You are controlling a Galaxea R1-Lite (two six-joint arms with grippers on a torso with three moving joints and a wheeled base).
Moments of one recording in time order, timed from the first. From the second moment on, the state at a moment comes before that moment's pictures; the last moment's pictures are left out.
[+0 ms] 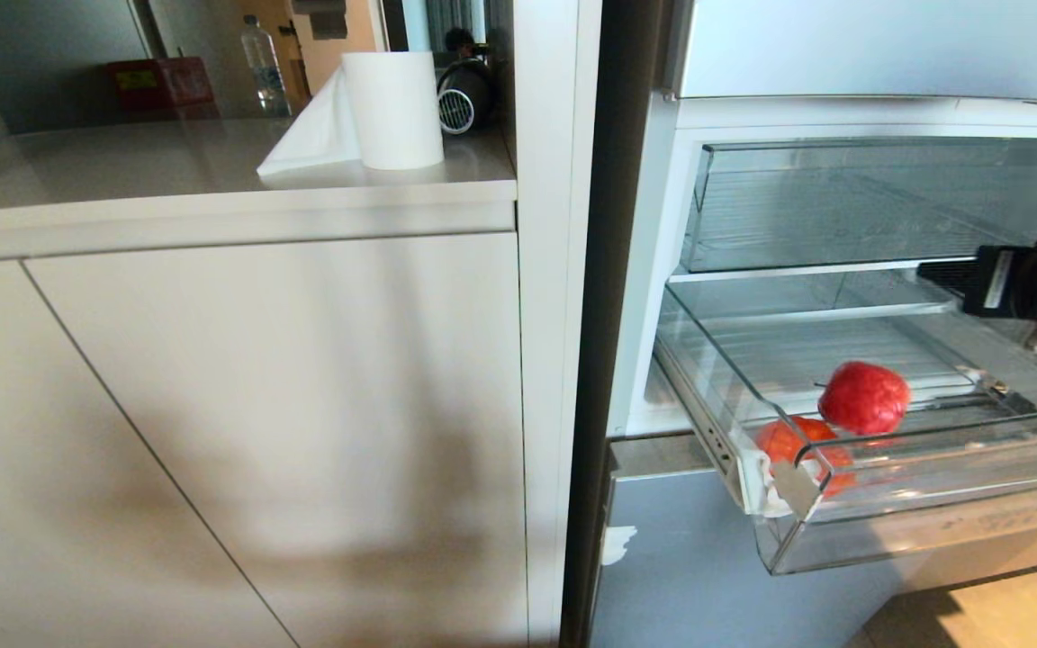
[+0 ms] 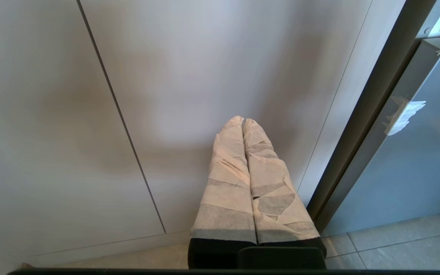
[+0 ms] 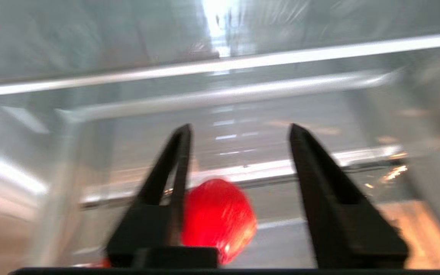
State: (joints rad) left arm -0.01 0.00 -0.01 0.04 0.00 0.00; right arm -0.04 1.41 -1.04 -0.20 0.01 0.04
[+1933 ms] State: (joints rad) left arm -0.01 0.00 -0.01 0.04 0.00 0.00; right arm 0.02 1.57 -0.92 -0.23 0.11 0.20
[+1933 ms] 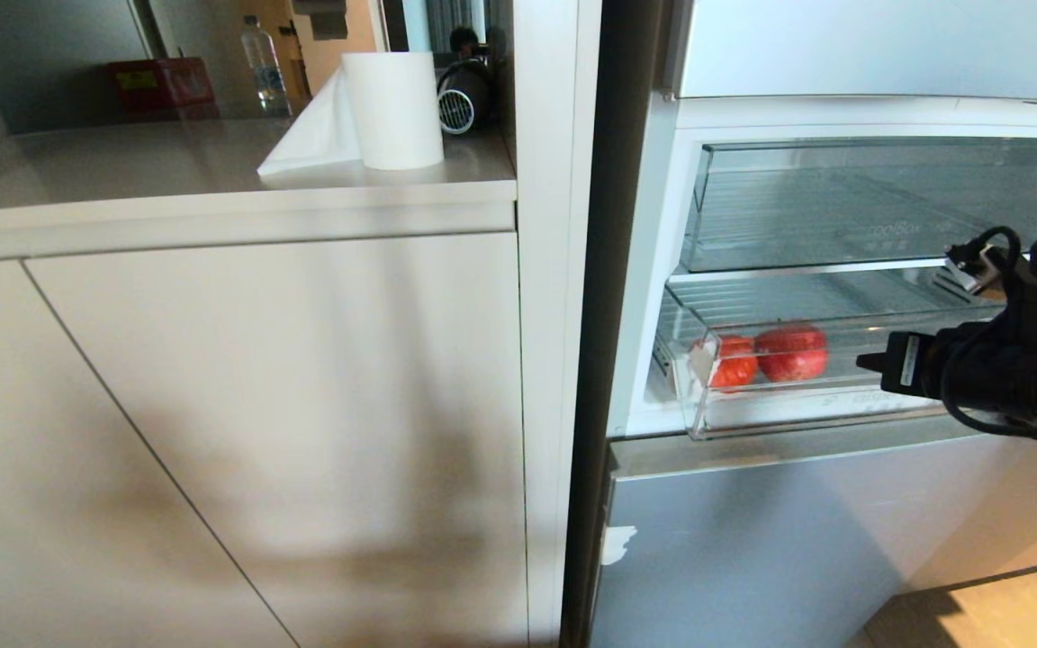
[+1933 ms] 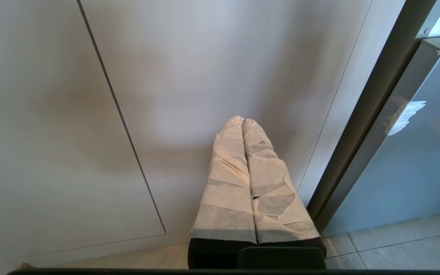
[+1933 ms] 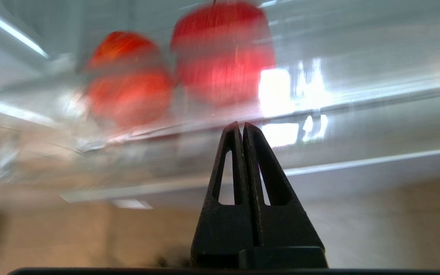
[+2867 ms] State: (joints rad) left arm -0.01 0.00 -0.01 0.04 0.00 0.00; right arm 0.02 1.30 -0.61 -0.27 0.19 0.20
